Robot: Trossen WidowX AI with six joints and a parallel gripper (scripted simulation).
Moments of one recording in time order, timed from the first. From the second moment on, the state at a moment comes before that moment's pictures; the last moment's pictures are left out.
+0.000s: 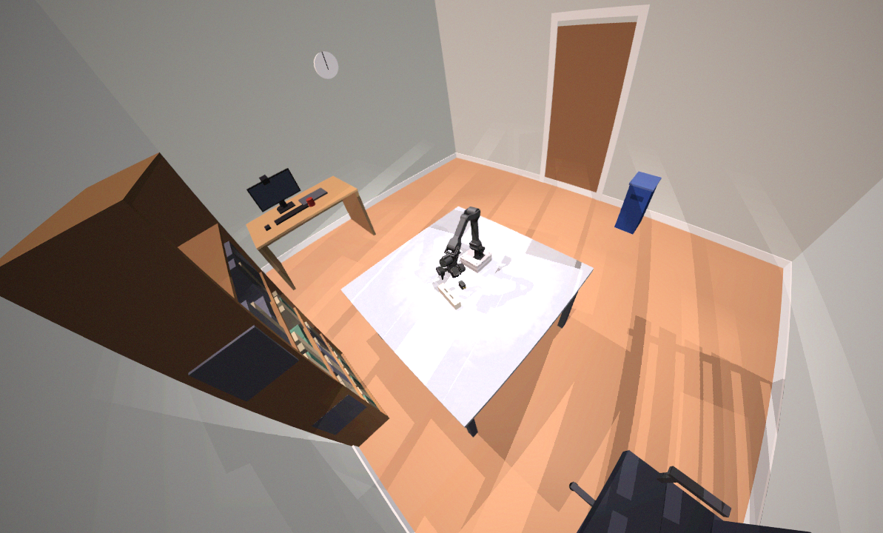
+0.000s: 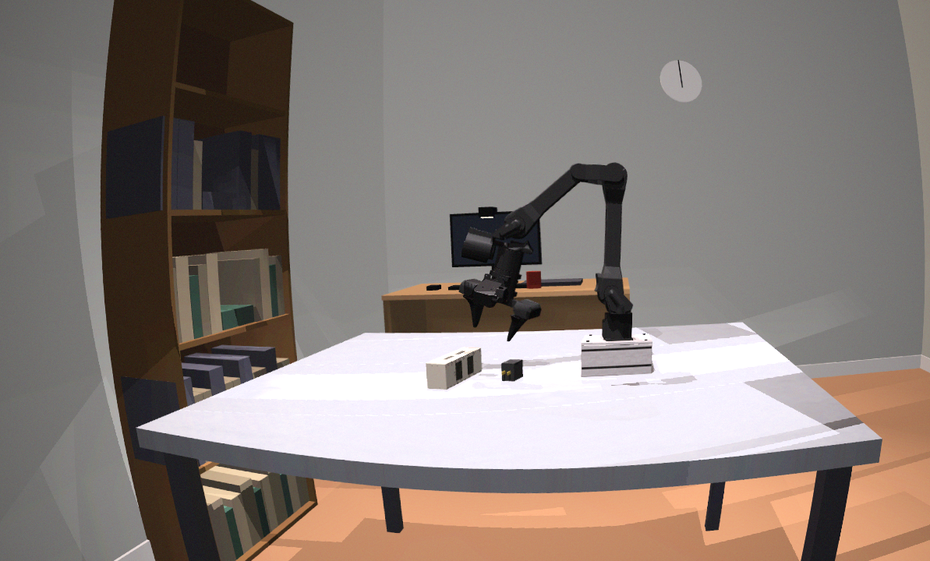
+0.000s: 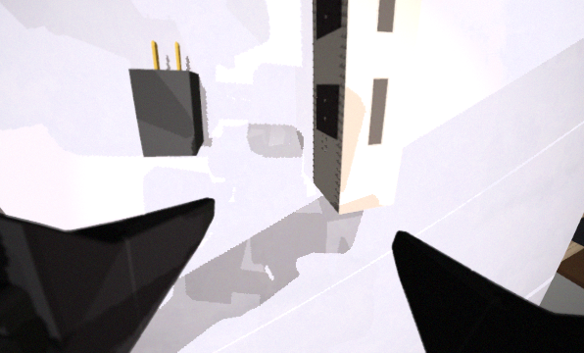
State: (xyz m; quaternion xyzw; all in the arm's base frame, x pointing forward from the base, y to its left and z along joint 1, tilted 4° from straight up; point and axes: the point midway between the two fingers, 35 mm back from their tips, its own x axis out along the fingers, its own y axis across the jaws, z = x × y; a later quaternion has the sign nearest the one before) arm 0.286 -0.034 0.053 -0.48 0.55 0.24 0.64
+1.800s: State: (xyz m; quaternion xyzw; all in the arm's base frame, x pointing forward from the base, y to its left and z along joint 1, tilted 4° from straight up) arm 0.249 0.023 -0.021 -0.43 0.62 0.36 0.55
